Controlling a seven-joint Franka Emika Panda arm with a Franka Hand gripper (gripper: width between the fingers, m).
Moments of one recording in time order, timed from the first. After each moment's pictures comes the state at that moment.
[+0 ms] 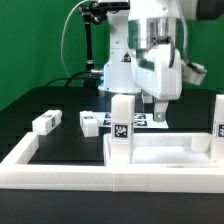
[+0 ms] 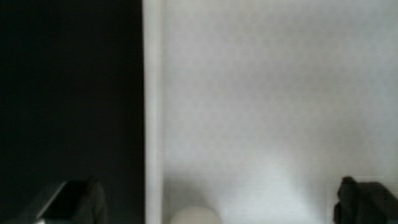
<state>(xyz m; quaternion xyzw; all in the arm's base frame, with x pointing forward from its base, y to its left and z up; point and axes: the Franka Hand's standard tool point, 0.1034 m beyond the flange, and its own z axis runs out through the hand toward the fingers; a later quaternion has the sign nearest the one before) 0.527 0.010 0.053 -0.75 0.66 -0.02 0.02</state>
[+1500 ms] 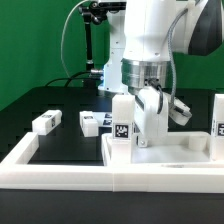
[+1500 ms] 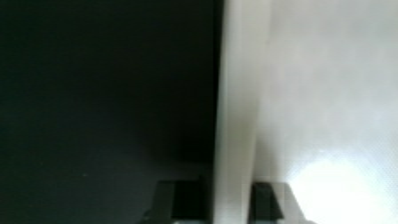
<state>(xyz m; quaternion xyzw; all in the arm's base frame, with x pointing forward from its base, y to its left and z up) 0.510 -0.004 0.007 -0.75 0.66 0.00 -0.02</state>
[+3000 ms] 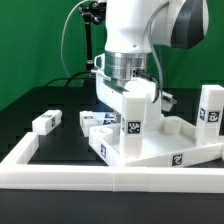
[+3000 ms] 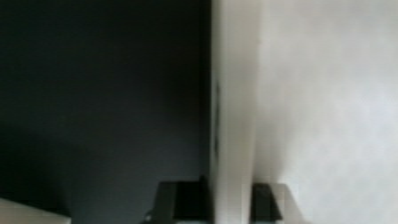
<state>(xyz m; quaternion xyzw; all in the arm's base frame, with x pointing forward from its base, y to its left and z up) 0.483 -0.042 0.019 -0.88 0.48 0.01 -0.03</state>
